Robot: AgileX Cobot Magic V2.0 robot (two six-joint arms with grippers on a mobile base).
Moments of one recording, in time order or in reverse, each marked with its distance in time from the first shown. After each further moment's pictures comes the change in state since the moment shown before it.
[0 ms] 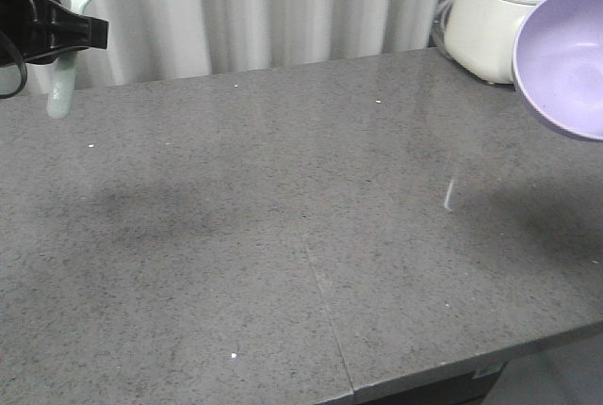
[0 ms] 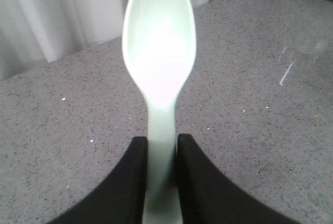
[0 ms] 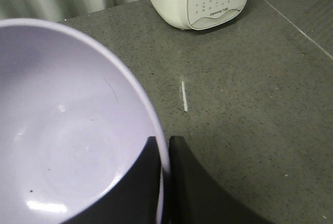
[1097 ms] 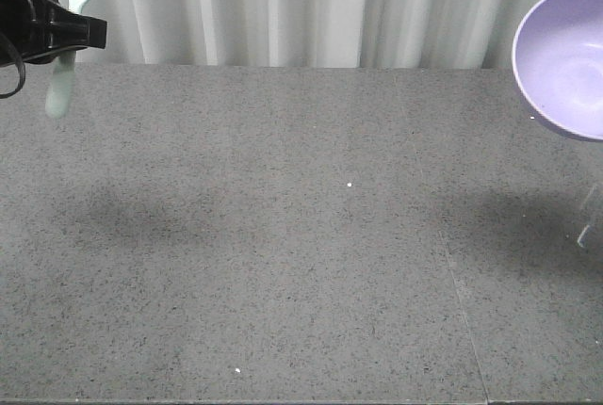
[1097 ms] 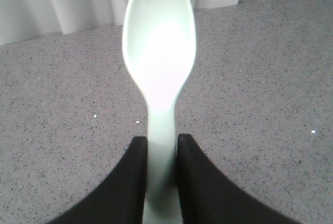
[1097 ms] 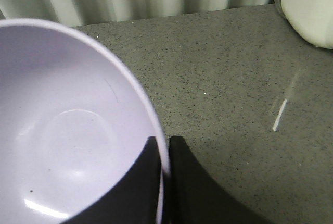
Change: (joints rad) left arm 0.000 0.000 0.000 0.001 0.000 0.000; right arm 0.000 0.000 0.000 0.000 0.000 0.001
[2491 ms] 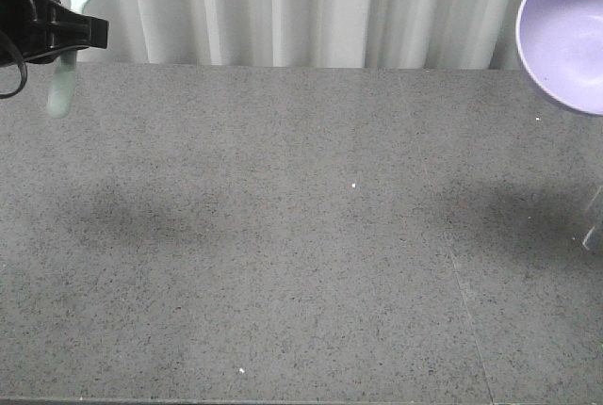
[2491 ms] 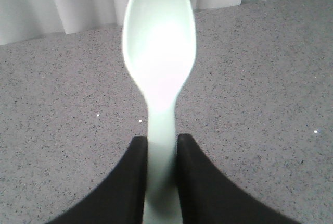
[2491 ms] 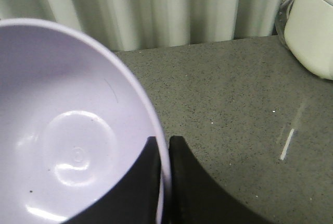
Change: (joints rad) left arm 0.000 0.000 0.000 0.000 -0.002 0.000; right arm 0.000 0.001 0.000 -0.004 -0.091 0.003
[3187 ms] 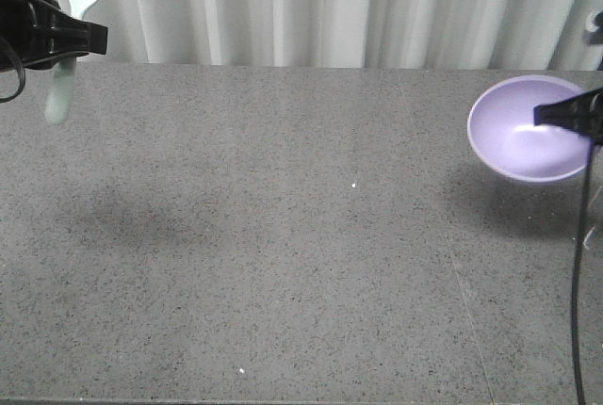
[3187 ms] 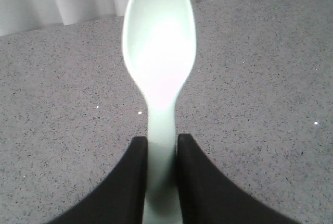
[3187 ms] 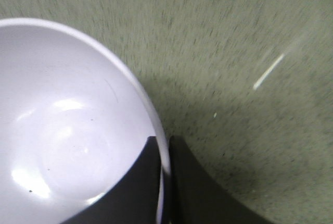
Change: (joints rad) left arm 0.000 0.000 0.000 0.000 0.028 0.000; right arm 0.000 0.363 0.000 -0.150 -0.036 0.000
